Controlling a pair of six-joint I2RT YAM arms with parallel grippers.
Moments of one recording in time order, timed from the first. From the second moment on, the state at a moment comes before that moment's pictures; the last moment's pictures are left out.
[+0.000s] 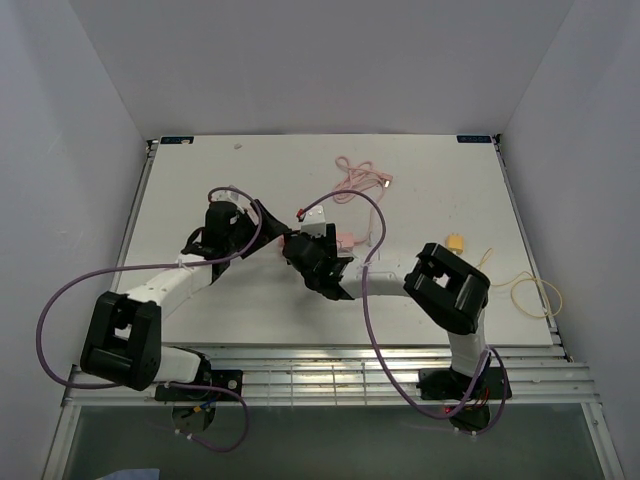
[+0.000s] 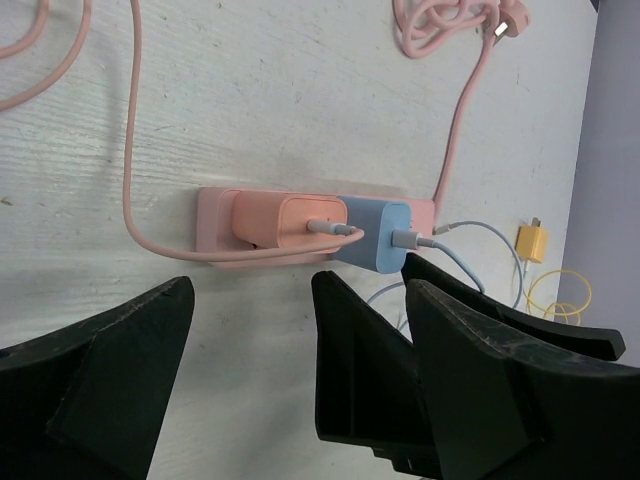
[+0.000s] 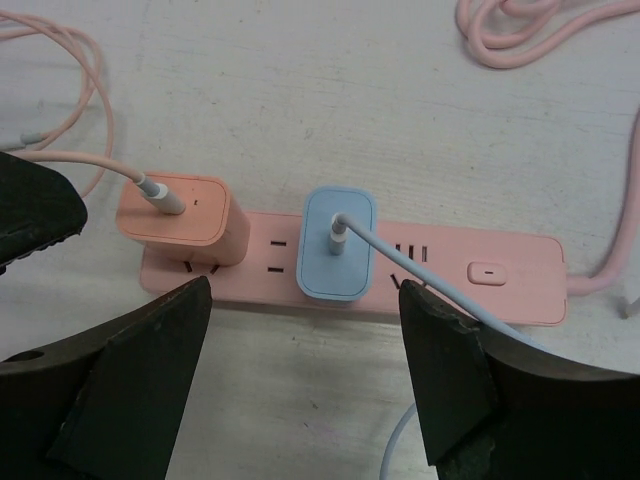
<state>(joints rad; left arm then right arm) -0.30 1.35 0.70 0.09 0.19 -0.80 1.09 1.94 1.13 0.25 0.80 0.45</state>
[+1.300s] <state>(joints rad) -0.38 0.95 0.70 -0.34 0.21 -0.76 0.70 1.23 0.83 -0.25 0.25 0.44</state>
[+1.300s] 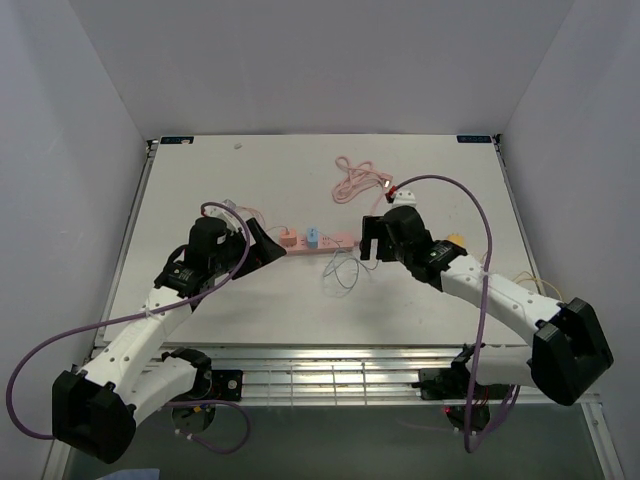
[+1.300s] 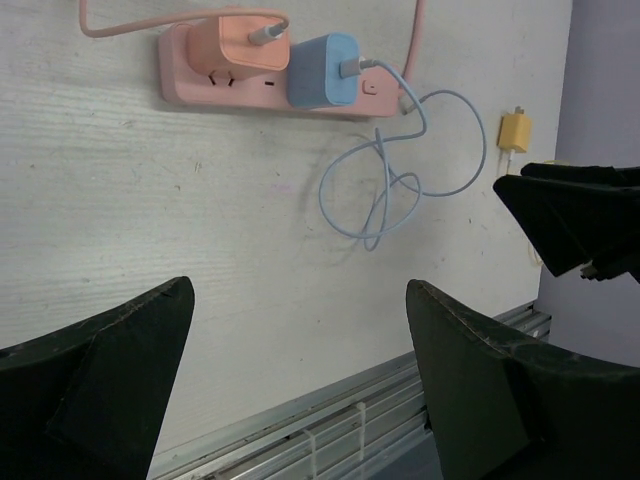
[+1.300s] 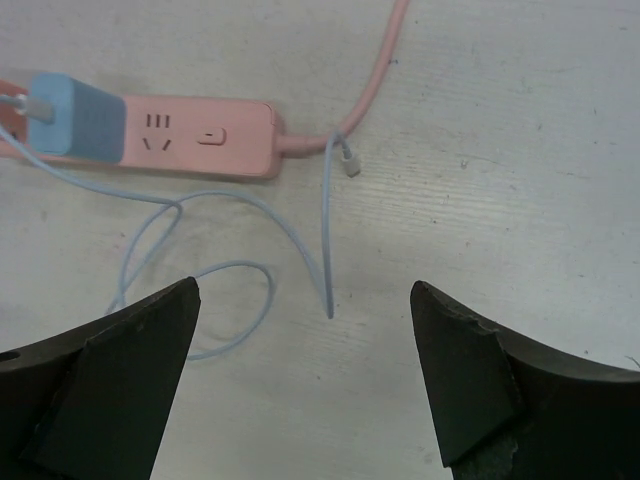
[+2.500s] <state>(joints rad) -0.38 0.92 0.76 -0.46 0.10 -0.75 1.10 1.62 0.96 -0.08 -0.12 0.59</state>
